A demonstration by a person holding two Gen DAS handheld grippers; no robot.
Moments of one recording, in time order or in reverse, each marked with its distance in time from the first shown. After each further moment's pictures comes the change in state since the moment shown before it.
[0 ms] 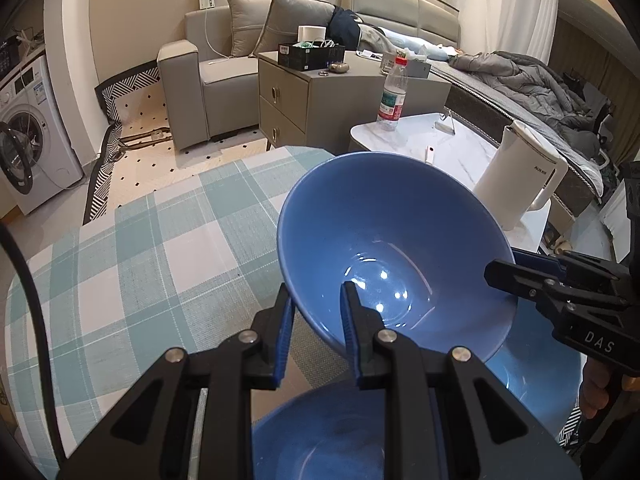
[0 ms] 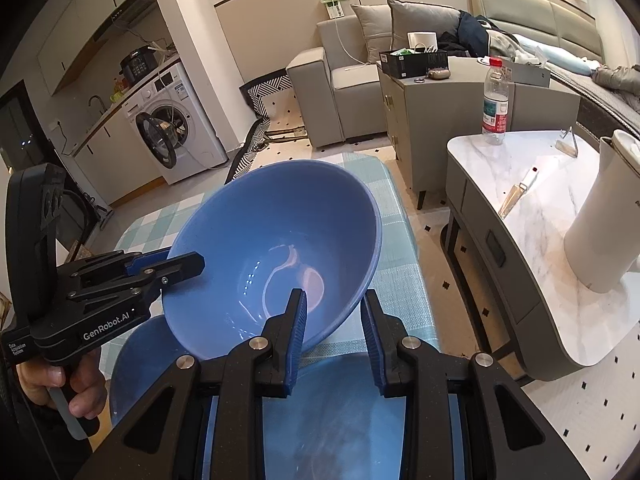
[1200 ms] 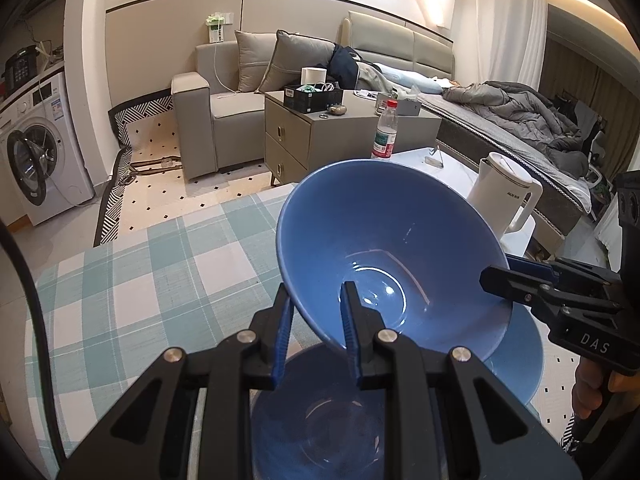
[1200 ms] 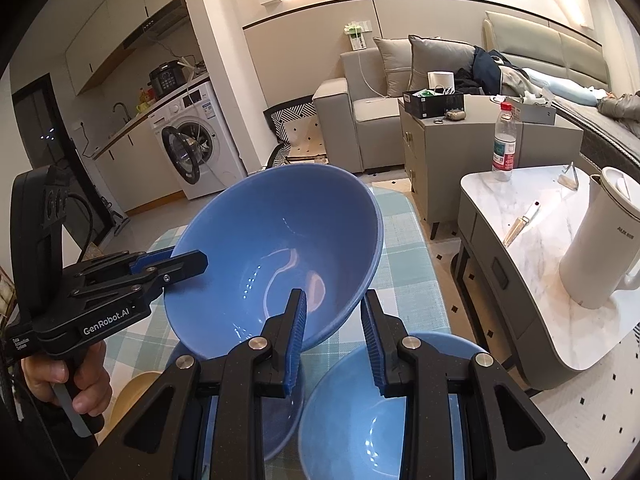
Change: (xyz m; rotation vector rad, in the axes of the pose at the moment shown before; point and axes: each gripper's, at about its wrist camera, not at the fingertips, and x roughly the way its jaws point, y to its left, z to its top) left arm -0.084 -0.001 -0.017 -0.007 -0.129 -0.001; right arm -0.071 0.042 -0.015 -0.059 -0.108 0.039
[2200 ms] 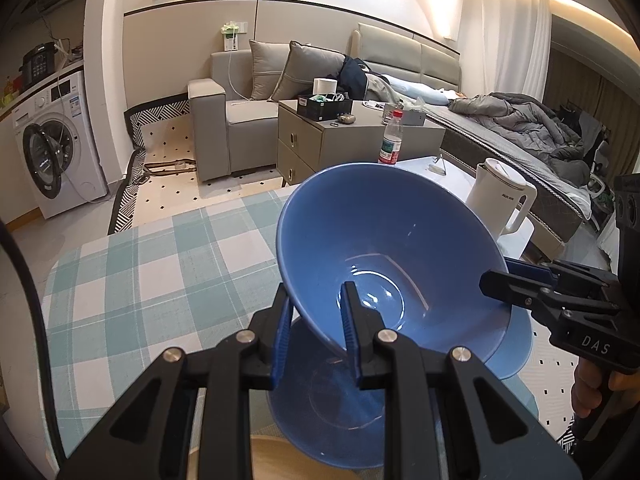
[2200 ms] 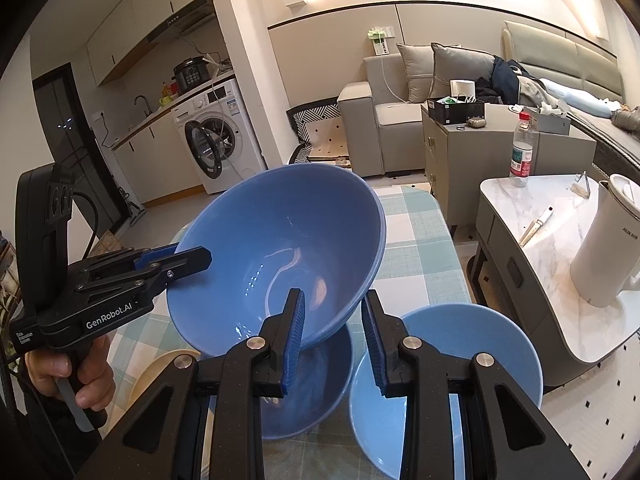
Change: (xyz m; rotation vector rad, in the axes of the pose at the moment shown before) left arm -0.050 0.009 -0.031 -0.028 -0.042 0.027; right arm -0.029 0.035 -0.020 -0.047 -0.010 0.054
